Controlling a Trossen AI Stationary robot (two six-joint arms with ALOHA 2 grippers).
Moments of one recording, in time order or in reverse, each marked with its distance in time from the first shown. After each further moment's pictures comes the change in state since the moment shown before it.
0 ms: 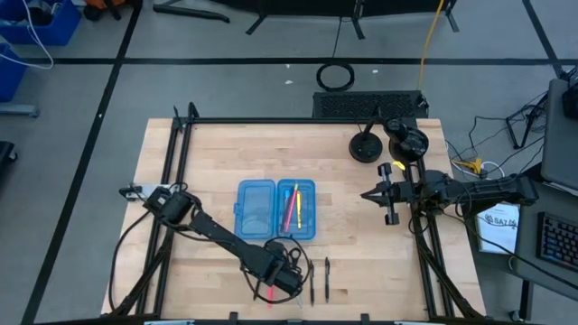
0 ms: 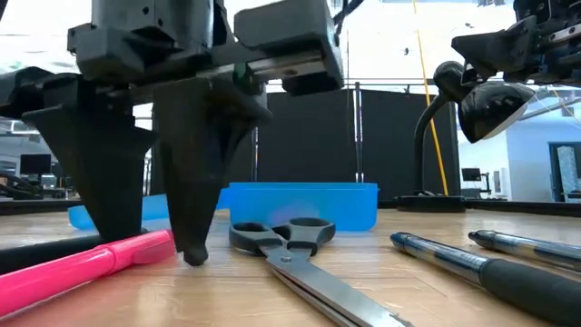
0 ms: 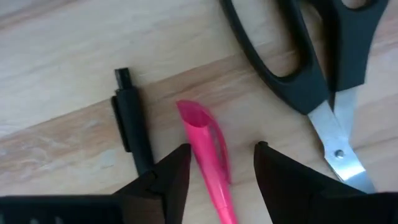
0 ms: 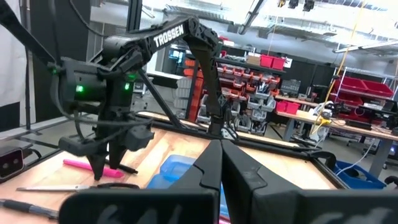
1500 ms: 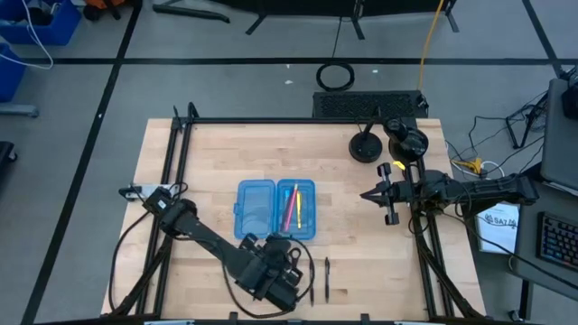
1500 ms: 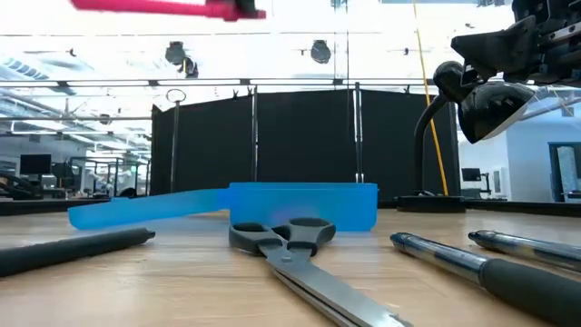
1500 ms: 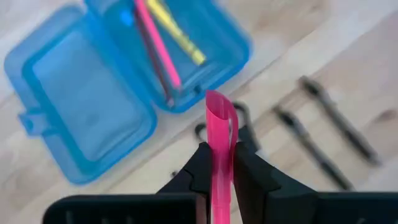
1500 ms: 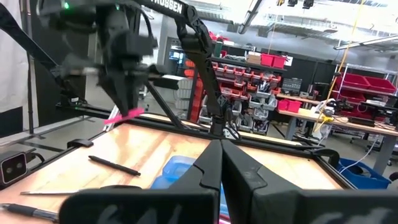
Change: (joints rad) left arm -0.072 0.027 0.603 -0.624 -0.515 0.267; right arm 0.000 0.004 0.000 0.008 -0.001 0.027
